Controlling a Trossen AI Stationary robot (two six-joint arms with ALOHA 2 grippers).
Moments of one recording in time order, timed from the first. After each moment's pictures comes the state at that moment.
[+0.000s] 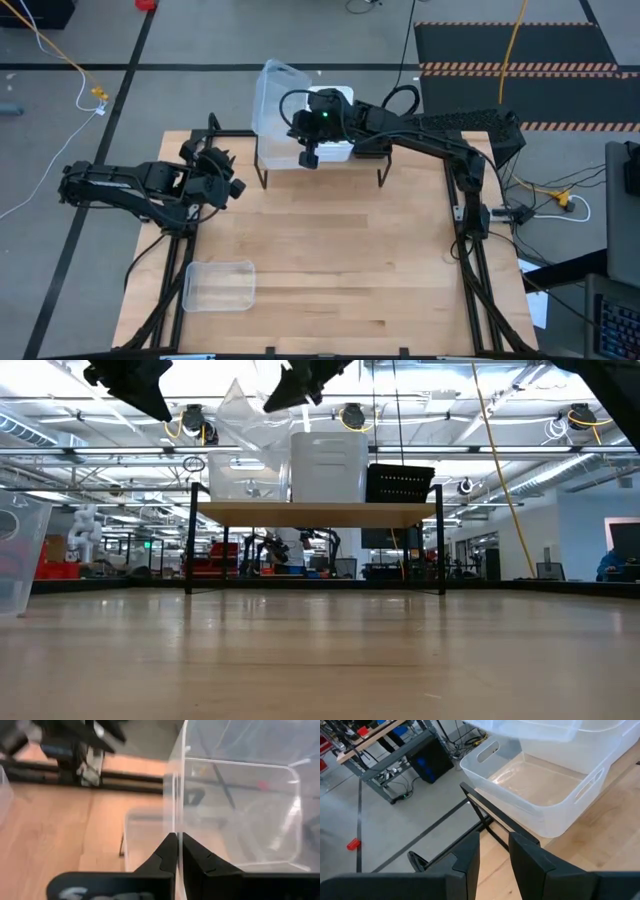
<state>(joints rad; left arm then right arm) -0.10 0.96 1.05 -1.11 -1.00 -0.56 -0.29 1.98 2.11 -0.64 0.00 -0.30</state>
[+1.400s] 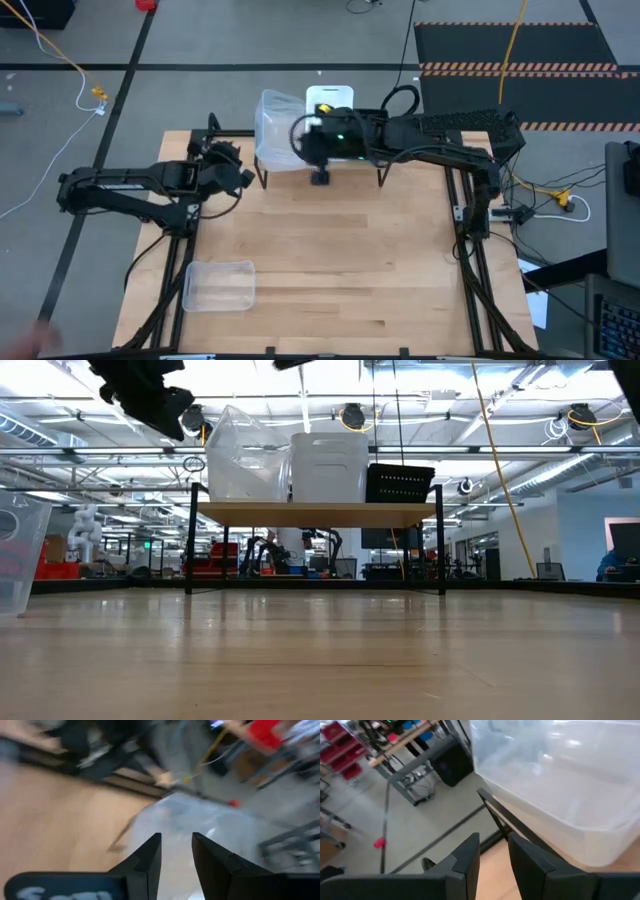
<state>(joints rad) 0.06 0.97 0.92 -0.81 -1.03 -0.35 -0.14 1.86 2.08 -0.71 0.19 -0.44</state>
